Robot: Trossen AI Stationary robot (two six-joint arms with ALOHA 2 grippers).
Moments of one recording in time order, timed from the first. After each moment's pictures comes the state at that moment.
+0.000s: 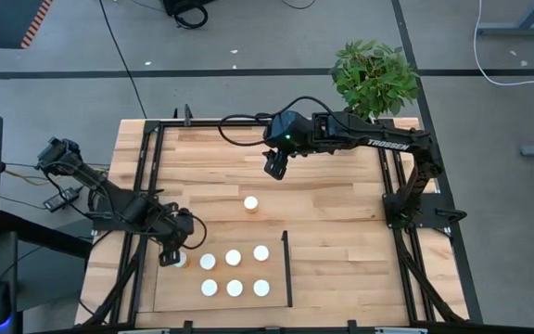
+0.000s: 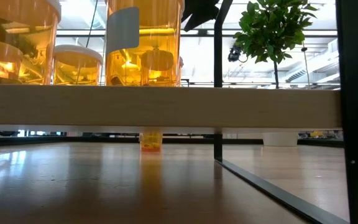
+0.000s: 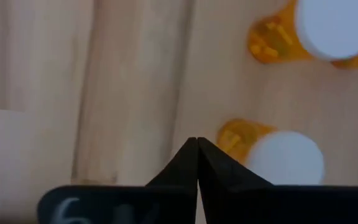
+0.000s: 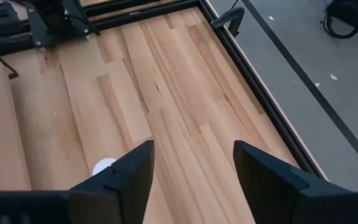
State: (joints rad) left arm -0.57 1.10 0.82 -0.97 -0.06 -0.75; right arm -0.10 1.78 1.96 -0.98 0.26 0.19
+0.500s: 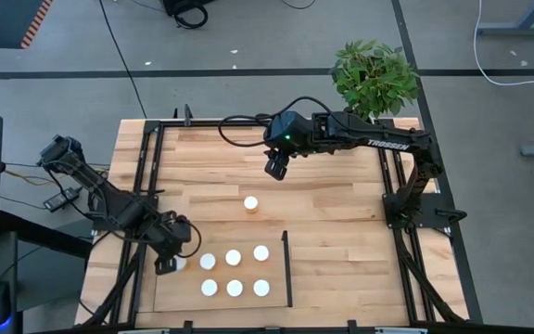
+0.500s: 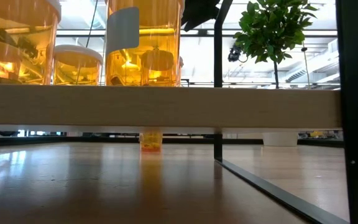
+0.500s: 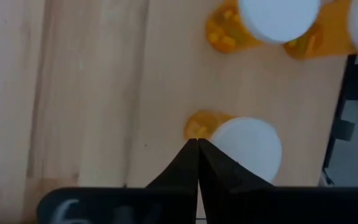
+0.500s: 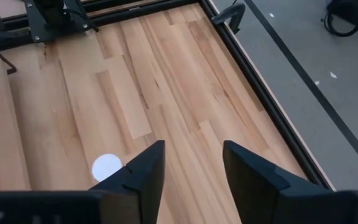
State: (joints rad) left arm -0.66 1.10 0.82 -0.91 -0.02 -0.86; right arm -0.10 1.78 1.96 -1.00 0.26 0.18
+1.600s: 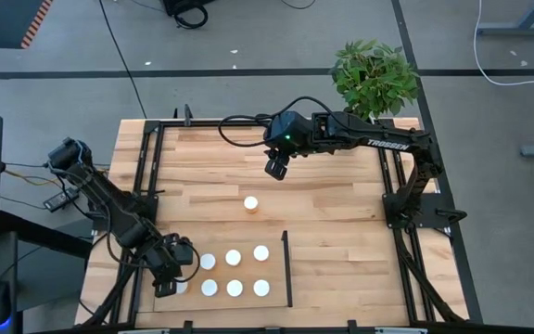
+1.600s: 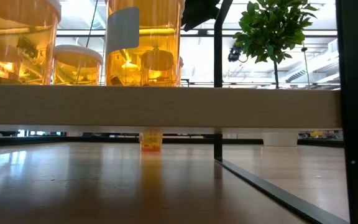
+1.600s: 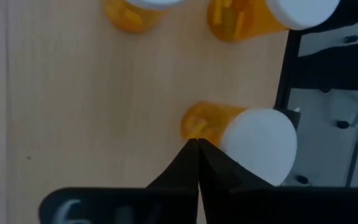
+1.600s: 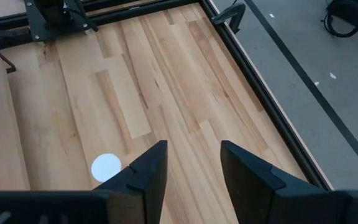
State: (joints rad) left arm -0.81 1.25 0.82 -0.68 0.03 -1.00; right arm -0.10 1.78 1.96 -1.00 0.26 0.18
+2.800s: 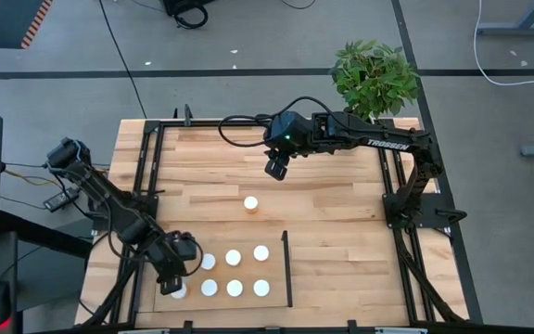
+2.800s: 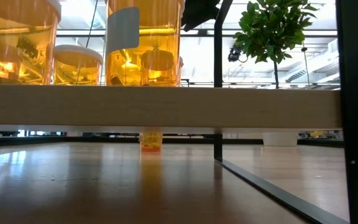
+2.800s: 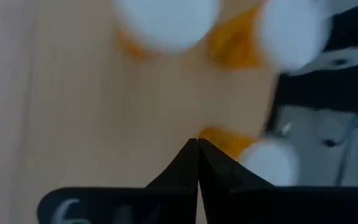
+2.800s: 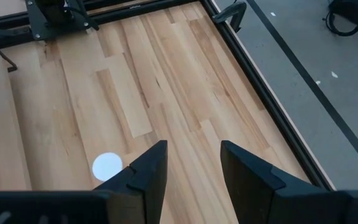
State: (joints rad) left arm -0.77 1.23 0.84 -0.69 0.02 -1.03; right arm -0.10 1.78 1.96 -1.00 0.26 0.18
